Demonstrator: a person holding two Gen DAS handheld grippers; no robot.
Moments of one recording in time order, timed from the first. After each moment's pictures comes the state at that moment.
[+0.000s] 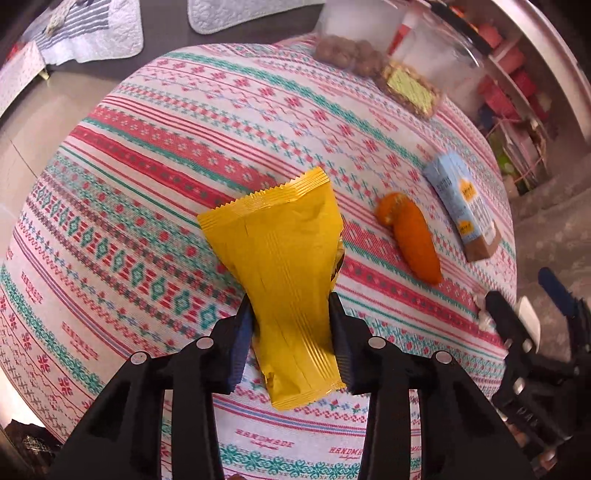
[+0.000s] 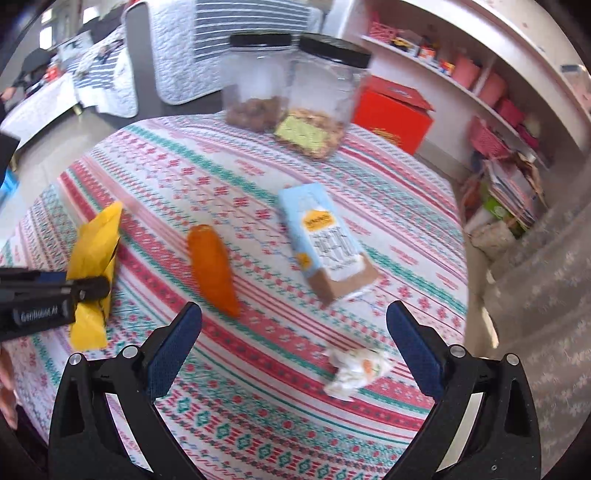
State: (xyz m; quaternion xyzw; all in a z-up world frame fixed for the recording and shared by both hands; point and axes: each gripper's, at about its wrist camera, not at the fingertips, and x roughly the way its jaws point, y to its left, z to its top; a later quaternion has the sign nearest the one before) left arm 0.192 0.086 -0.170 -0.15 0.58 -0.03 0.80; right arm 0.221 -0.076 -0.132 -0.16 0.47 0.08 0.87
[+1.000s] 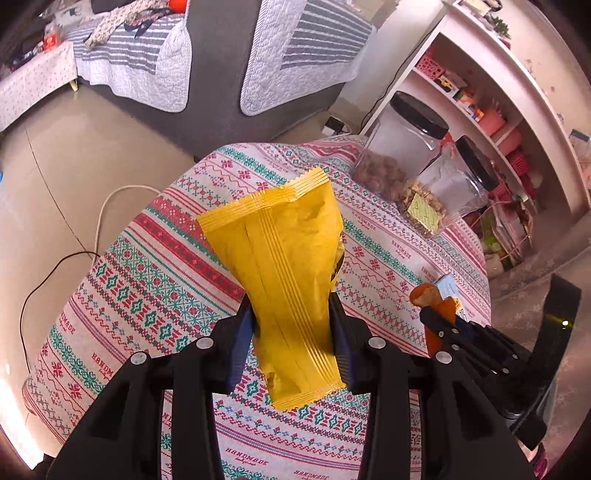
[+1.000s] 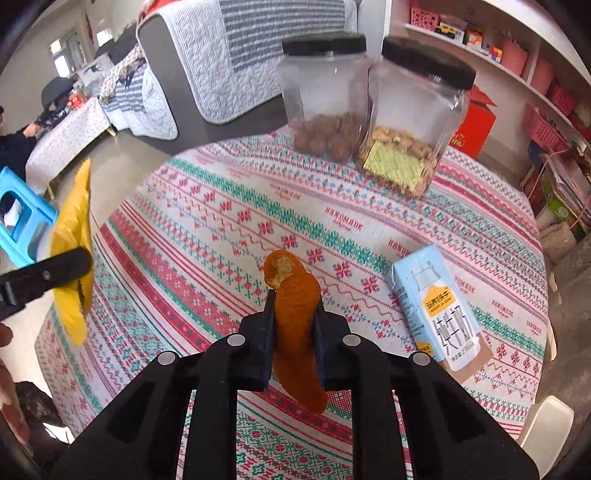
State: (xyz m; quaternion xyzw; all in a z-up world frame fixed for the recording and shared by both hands) left arm 0.224 0.164 -0.107 -0.20 0.48 0.00 0.86; right arm 0.259 -0.036 -0.104 -0.05 0.46 0.13 0.87
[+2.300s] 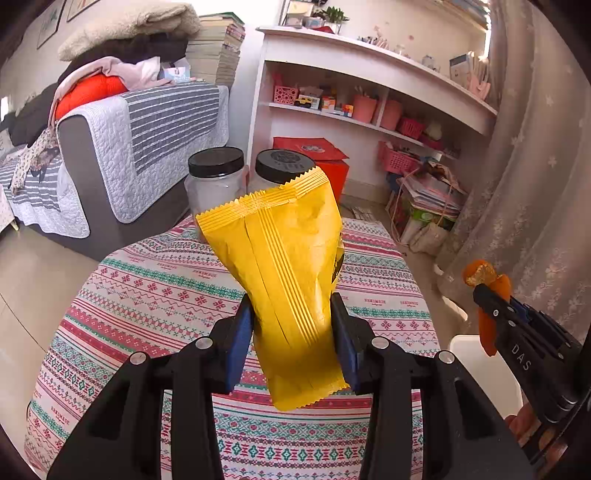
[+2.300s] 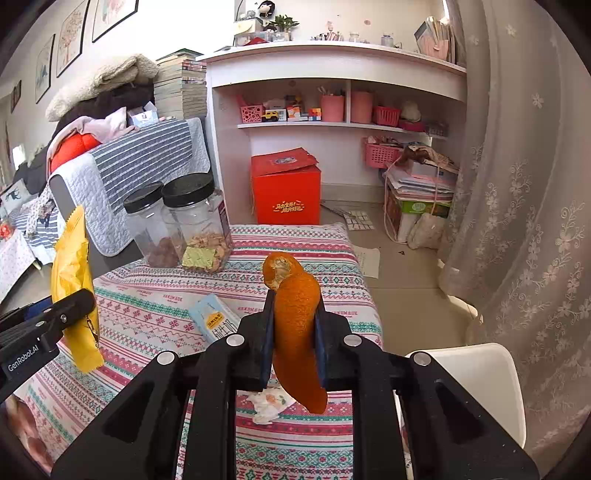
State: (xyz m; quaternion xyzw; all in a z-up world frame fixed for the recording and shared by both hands) left arm 0.191 -0.015 -0.045 -0.04 0.34 -0.13 0.93; right arm 0.160 -0.213 -0.044 0.03 0.29 -0.09 0.95
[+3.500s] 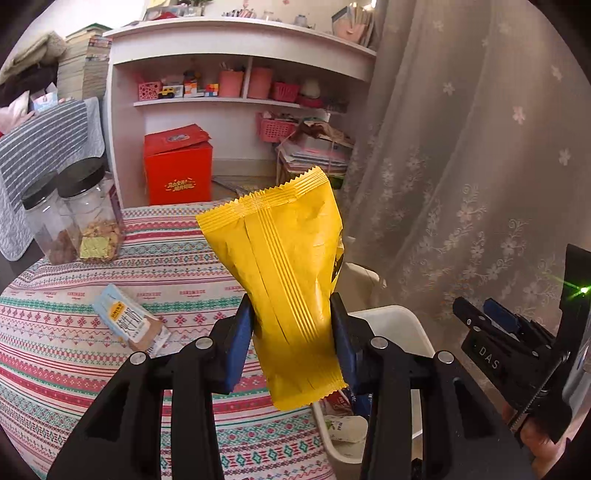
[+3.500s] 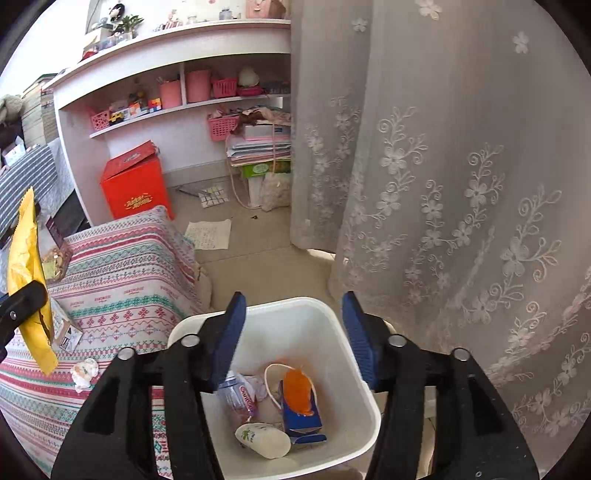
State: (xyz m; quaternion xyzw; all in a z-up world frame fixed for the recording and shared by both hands) left arm 0.152 -0.226 -0.043 0.01 0.35 -0.31 0.88; right arm 0.058 -0.407 -0.063 0.09 0.32 -0.32 0.89
